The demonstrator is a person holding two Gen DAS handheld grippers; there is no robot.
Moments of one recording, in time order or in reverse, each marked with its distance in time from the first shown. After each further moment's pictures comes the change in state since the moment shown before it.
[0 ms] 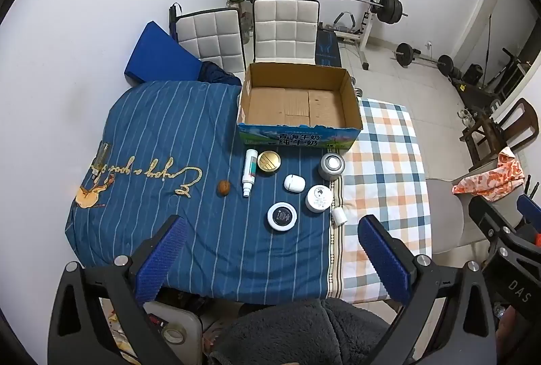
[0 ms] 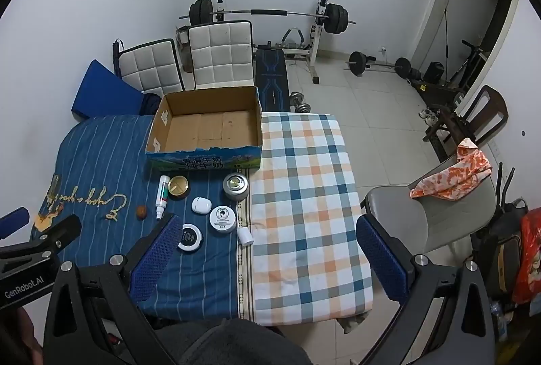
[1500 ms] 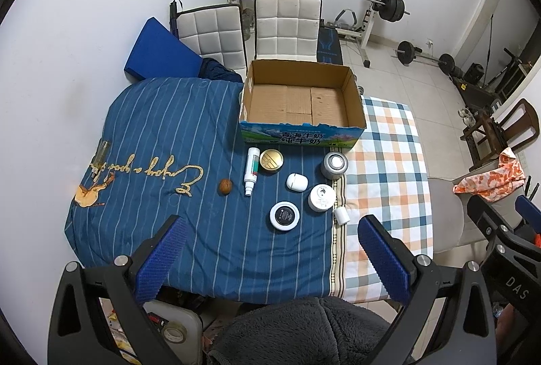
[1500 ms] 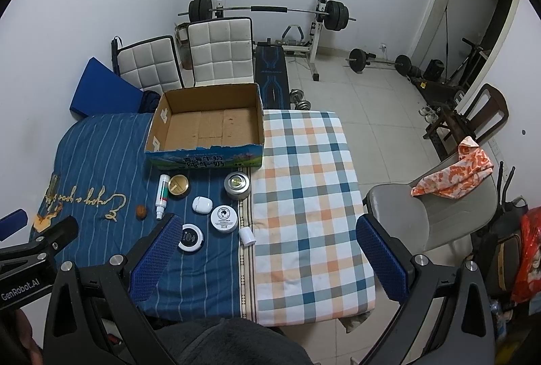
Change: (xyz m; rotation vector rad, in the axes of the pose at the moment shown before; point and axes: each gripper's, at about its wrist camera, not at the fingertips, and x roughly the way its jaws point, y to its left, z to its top) left arm 0.004 0.002 -0.008 0.002 0.012 0.004; right arm 0.016 0.004 -0.001 0.003 0.016 -0.002
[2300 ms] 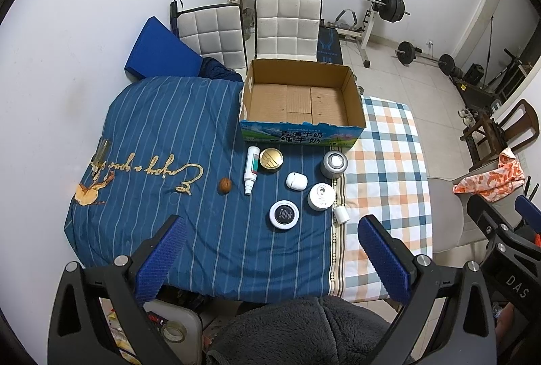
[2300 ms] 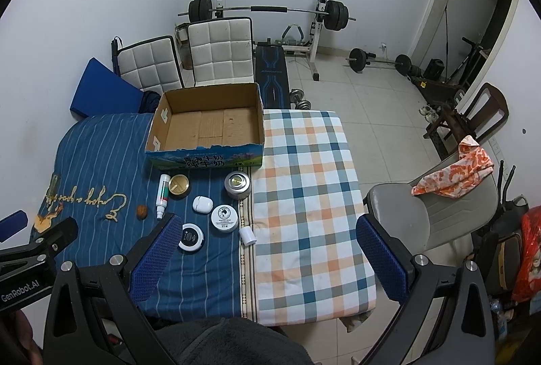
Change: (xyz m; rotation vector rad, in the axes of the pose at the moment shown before) left arm 0.005 0.003 0.005 0.000 0.005 -0.001; right arm 0.000 0.001 0.000 0.000 -0.001 0.000
